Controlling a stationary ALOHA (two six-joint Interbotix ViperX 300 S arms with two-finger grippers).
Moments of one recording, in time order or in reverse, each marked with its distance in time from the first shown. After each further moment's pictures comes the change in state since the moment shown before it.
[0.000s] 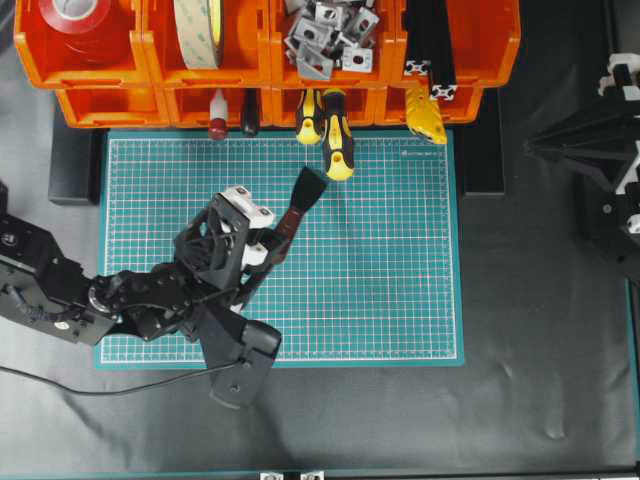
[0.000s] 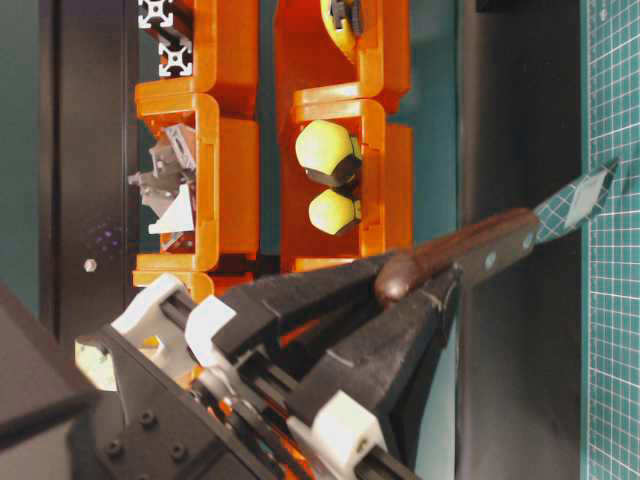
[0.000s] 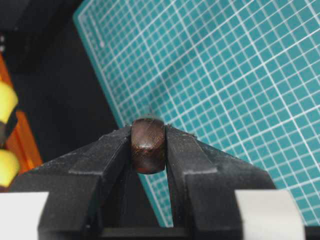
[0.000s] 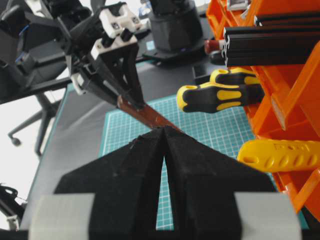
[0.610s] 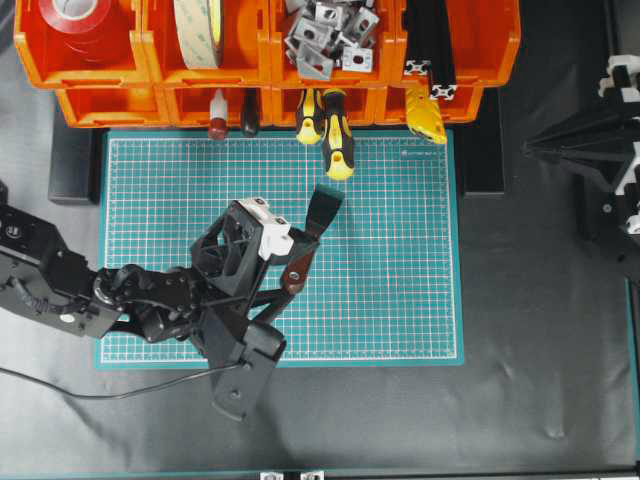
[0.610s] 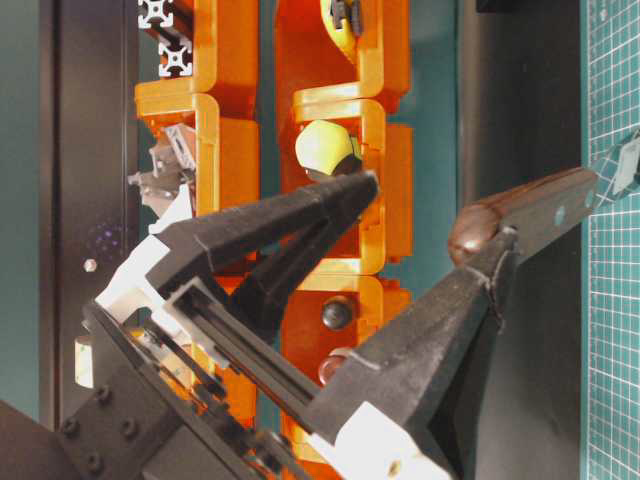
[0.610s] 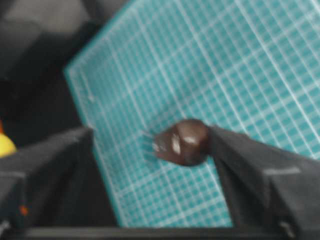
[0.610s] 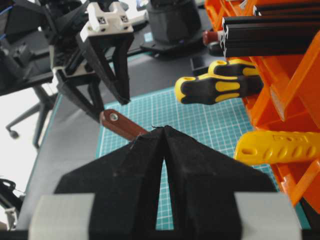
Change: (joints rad) left arm 0.017 0.003 -0.009 0.000 -0.153 -0.080; right arm 0.000 0.000 0.000 0.000 0.029 0.000
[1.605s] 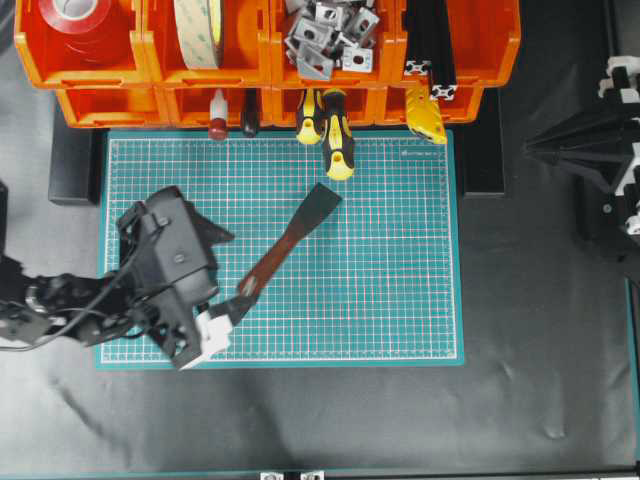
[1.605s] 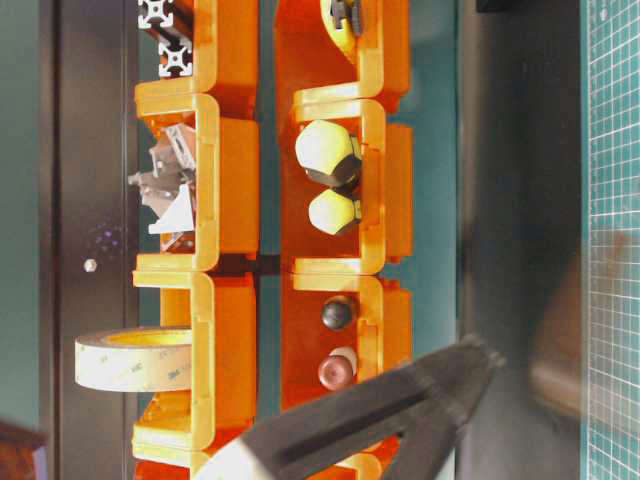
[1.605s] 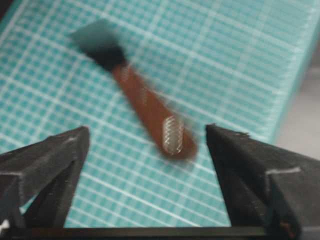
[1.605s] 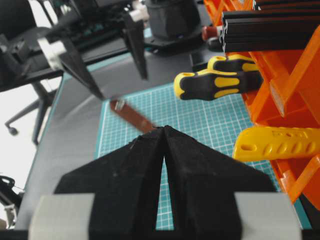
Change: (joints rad) left arm -0.080 -0.143 0.176 -0.005 0.066 -1.152; right arm 0.000 -0.002 0.000 0.000 0.008 0.002
